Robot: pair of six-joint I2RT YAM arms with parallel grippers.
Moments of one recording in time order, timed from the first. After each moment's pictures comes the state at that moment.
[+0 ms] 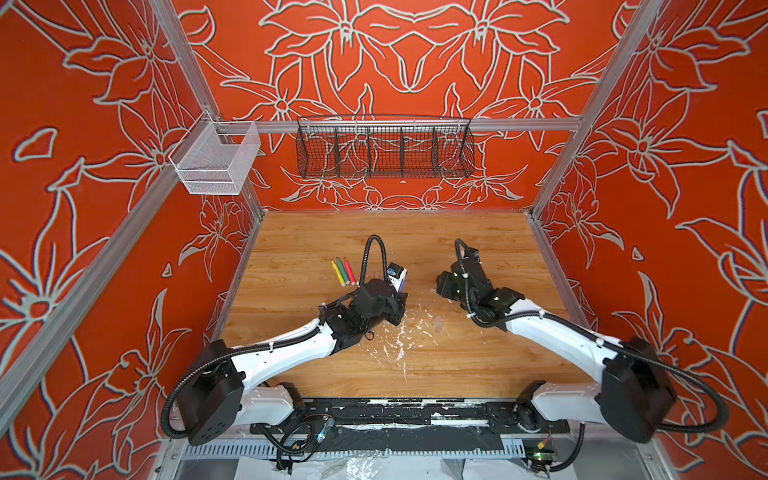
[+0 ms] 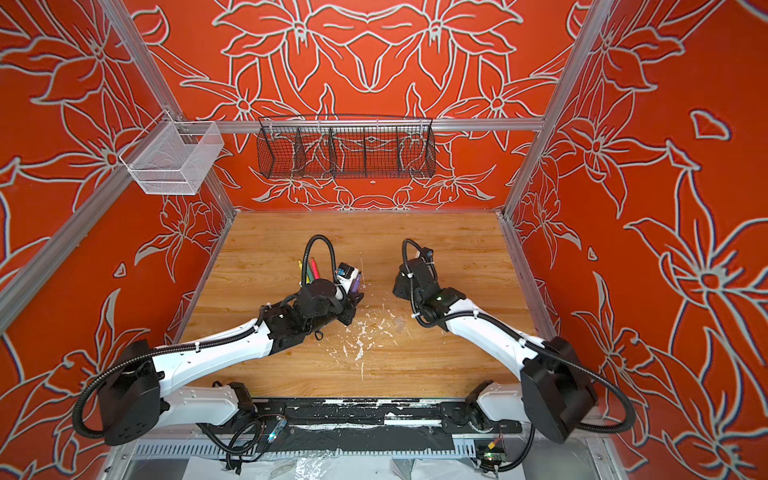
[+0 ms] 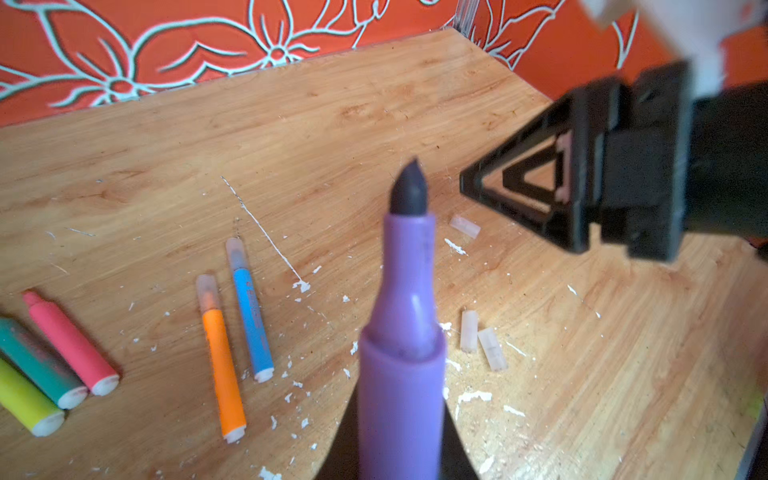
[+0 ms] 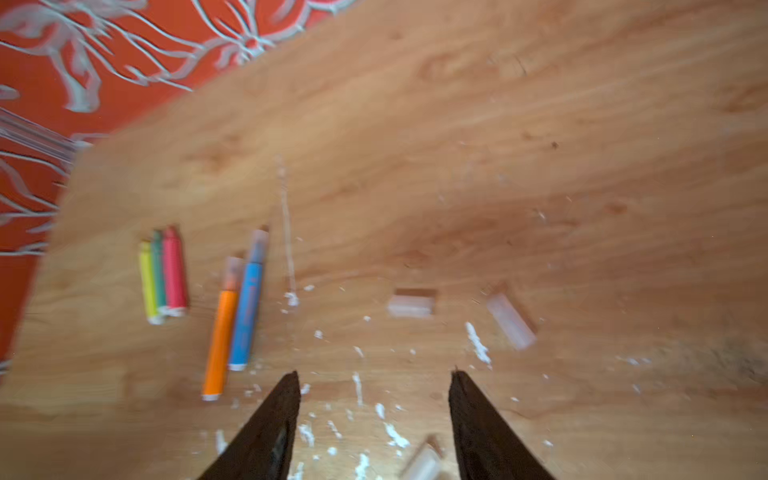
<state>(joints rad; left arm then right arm) -0.82 1.28 0.78 -0.01 -0.18 -0.24 0.61 1.35 0.87 -0.33 0.30 0.78</state>
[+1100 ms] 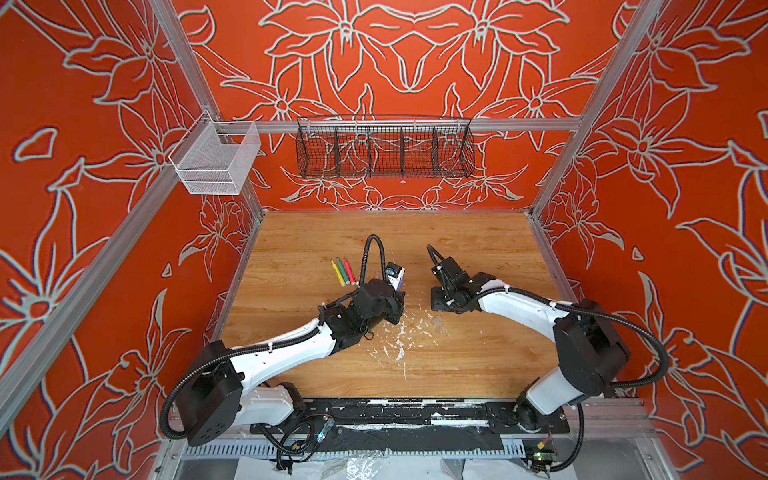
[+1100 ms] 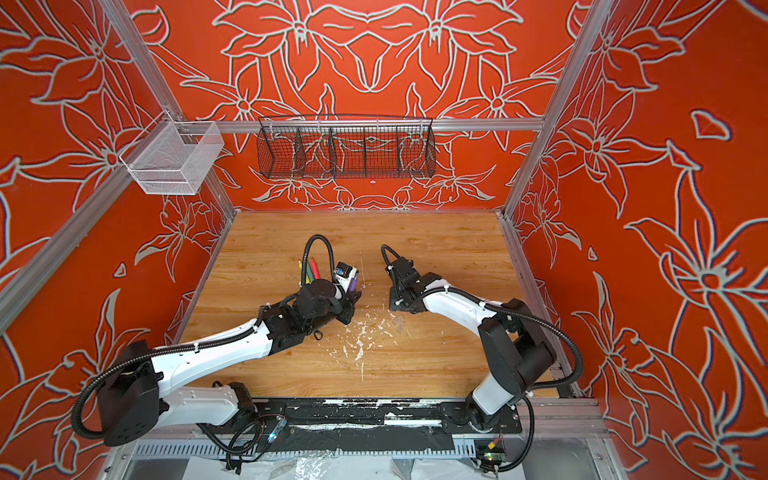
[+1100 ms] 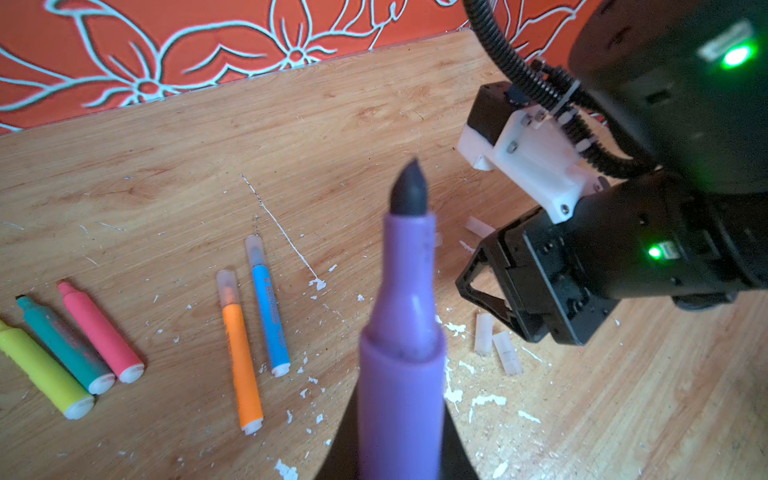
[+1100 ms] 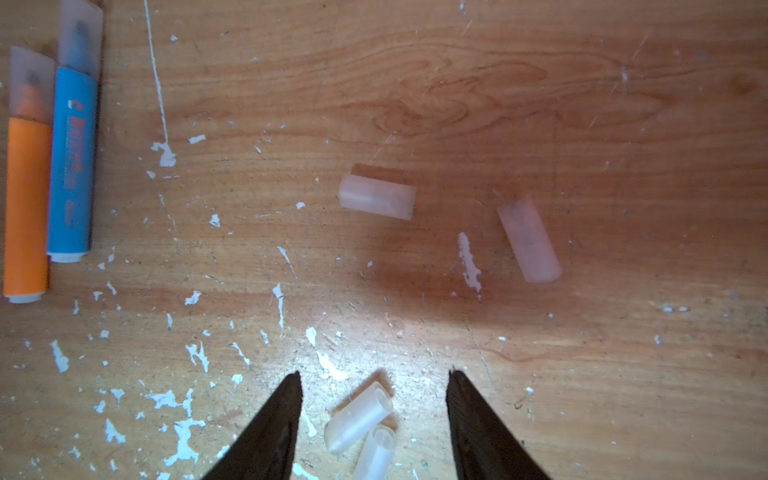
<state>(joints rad) -0.82 1.27 0.78 -0.02 -0.21 -0.24 0.60 1.60 1.01 -0.56 0.13 0.63</state>
